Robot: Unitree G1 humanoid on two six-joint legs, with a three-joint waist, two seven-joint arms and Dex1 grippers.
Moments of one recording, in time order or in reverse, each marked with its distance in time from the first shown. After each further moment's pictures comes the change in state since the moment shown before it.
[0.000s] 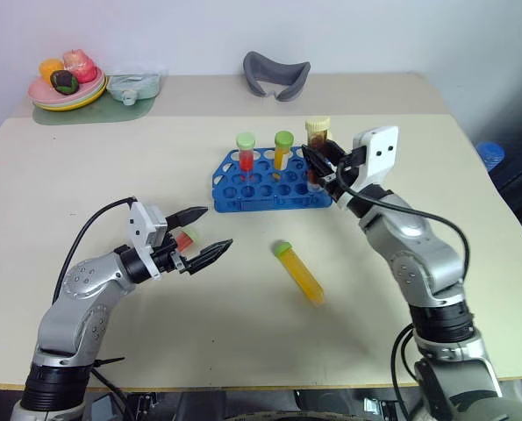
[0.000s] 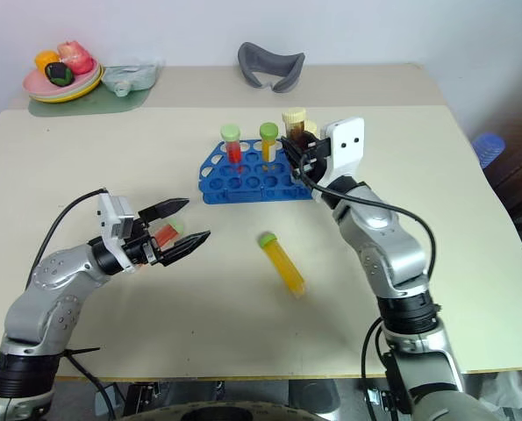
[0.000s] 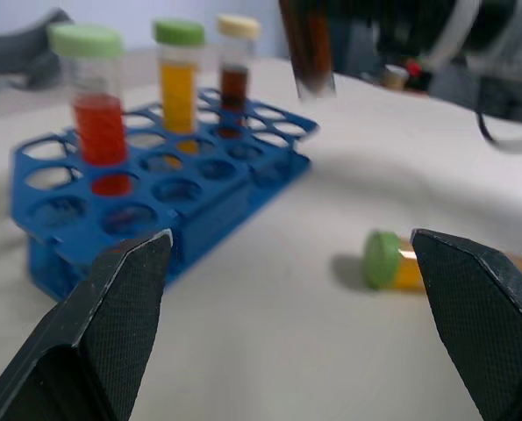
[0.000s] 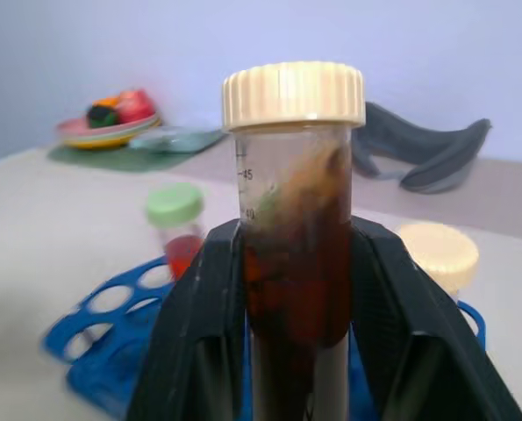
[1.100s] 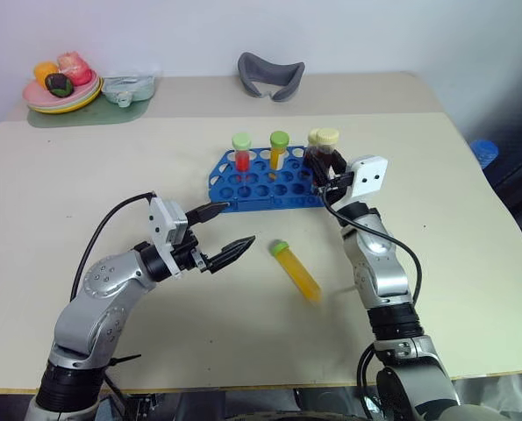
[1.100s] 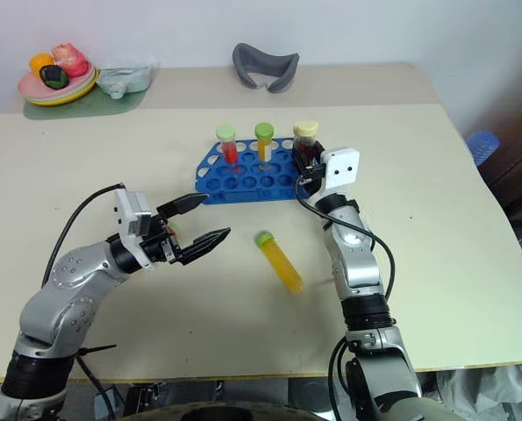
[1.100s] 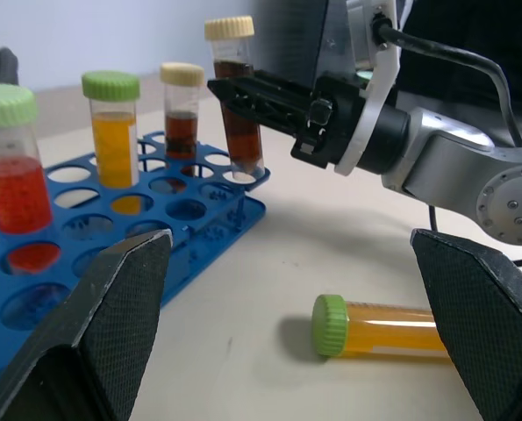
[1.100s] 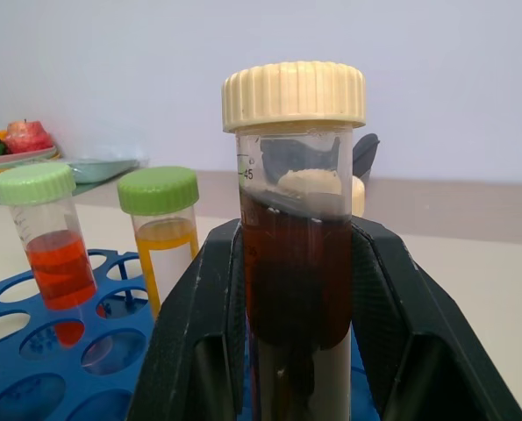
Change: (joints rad) left arm -0.019 -0.016 -0.080 -0.112 -0.034 0.075 0.065; right arm 0.022 0.213 -0.067 0.362 -0.283 -0.468 0.031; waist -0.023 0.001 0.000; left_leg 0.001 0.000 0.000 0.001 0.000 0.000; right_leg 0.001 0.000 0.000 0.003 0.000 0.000
